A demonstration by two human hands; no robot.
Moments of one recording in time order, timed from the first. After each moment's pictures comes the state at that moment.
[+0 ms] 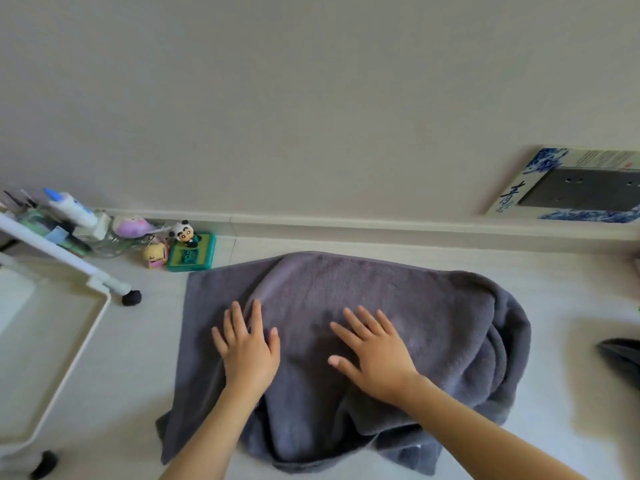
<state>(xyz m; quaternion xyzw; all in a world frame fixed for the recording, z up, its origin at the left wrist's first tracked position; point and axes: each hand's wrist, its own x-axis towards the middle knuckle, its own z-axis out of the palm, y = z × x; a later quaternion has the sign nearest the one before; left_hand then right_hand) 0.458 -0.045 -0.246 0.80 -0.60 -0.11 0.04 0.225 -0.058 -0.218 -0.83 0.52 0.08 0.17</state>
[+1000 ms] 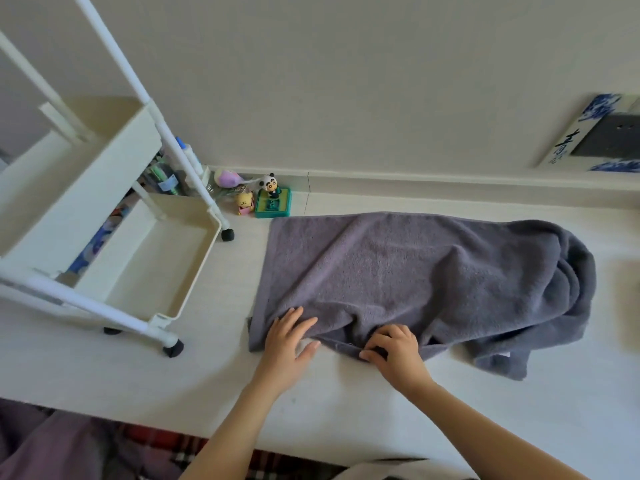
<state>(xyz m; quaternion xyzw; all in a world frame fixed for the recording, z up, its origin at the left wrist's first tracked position) 0.560 0.109 -0.258 0.65 -0.70 -0.22 0.21 0.323 0.093 -0.242 -0.72 0.61 -0.16 0.30</state>
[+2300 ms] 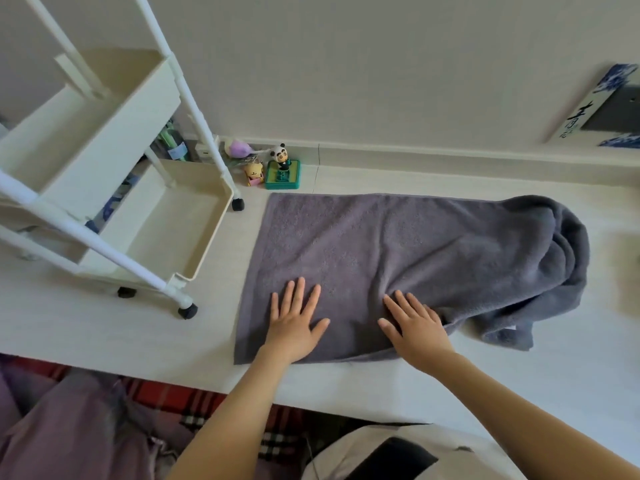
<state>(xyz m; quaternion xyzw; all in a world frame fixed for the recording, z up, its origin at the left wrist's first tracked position) 0.561 0.128 -0.241 0.67 -0.70 -0.22 -0.11 0.319 0.120 -0.226 -0.76 0.61 0.06 0.22</state>
